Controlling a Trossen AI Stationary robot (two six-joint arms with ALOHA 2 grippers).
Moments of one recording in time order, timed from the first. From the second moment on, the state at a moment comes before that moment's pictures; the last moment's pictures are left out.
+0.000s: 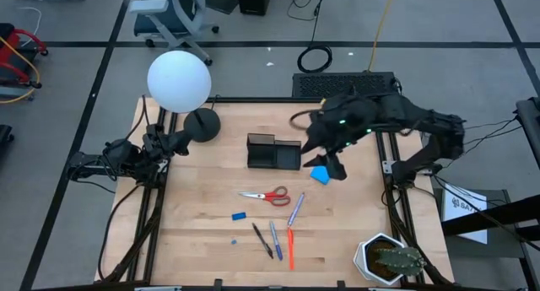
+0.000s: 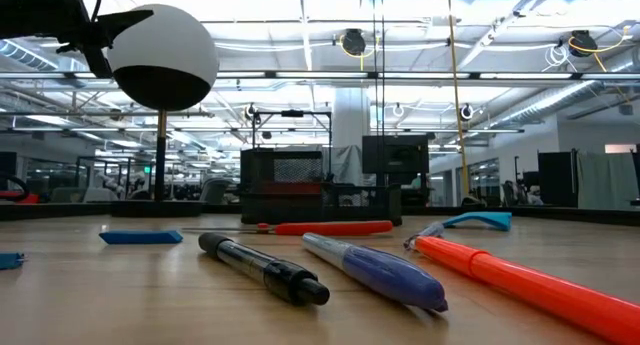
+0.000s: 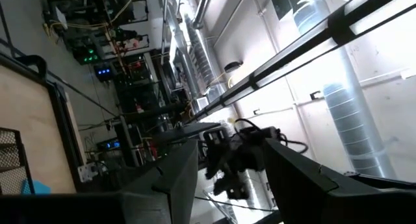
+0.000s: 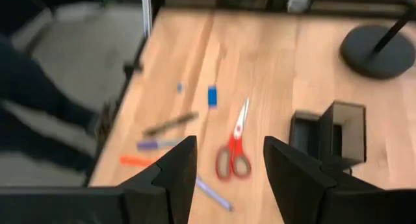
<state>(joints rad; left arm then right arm) -0.07 0.01 0.13 0.32 -0.41 -1.18 0.01 1.55 1.94 -1.21 -0.24 -0.08</state>
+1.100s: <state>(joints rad) -0.07 0.01 0.13 0.32 -0.50 -1.16 0.19 1.85 1.73 -1.24 0.04 -0.75</state>
